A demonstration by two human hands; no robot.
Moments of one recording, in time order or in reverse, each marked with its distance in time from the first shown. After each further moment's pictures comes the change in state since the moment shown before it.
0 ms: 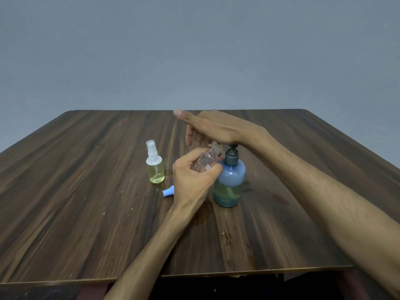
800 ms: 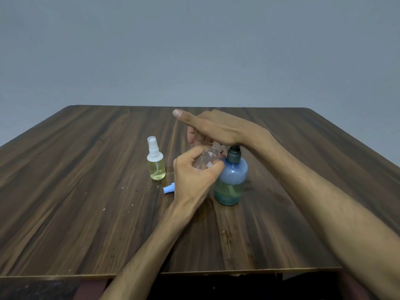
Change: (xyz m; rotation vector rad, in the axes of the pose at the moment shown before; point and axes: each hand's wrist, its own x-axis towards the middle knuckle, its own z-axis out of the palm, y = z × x) left_hand 0.003 -0.007 -0.002 0.021 -0.001 0.006; right_hand -0.002 -0.002 0.002 0.004 -0.009 0.010
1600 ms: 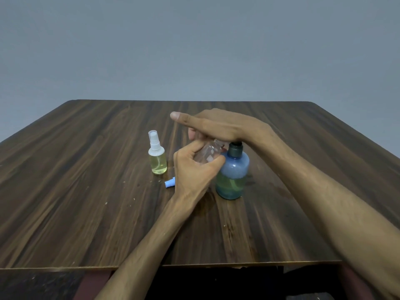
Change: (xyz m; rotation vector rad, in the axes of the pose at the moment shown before) left_hand 0.001 -0.001 -0.002 0.035 0.013 0.004; right_hand -0.002 -0.004 0.003 -0.063 -0.017 -0.016
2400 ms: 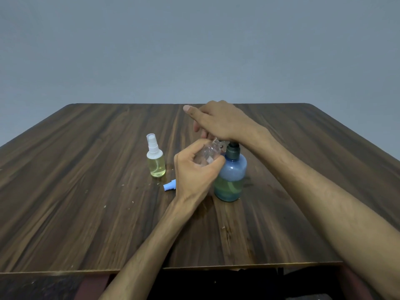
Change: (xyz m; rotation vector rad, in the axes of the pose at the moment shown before) left_hand -0.001 0.003 0.006 0.013 -0.012 0.092; right_hand 0.007 0.014 0.002 -0.005 0.248 0.075
